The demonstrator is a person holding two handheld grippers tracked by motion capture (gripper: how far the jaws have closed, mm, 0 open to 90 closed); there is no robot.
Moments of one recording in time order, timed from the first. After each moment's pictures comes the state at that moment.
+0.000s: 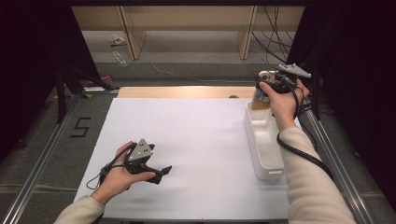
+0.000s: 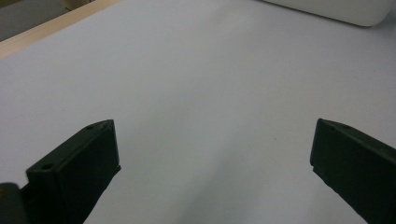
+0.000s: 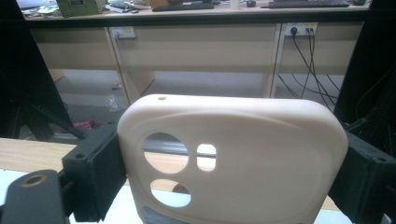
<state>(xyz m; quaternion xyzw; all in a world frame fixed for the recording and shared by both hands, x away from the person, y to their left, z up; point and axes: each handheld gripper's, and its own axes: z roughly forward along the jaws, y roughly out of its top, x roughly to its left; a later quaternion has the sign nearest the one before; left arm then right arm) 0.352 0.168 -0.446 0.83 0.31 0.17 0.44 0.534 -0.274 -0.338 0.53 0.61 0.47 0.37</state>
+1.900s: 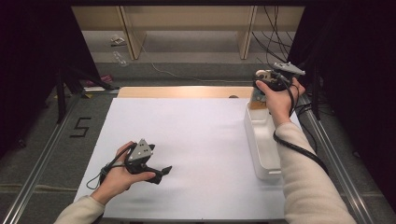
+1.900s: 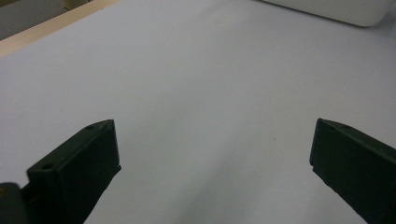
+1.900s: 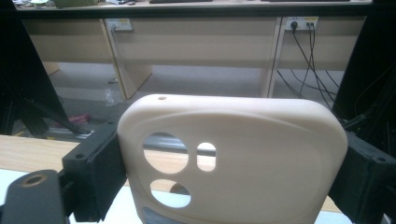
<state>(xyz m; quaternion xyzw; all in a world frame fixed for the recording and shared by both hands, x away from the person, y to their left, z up) 0.352 0.167 -0.446 0.83 0.31 0.17 0.44 0.549 -0.268 -0.343 0.53 0.61 0.46 0.37</state>
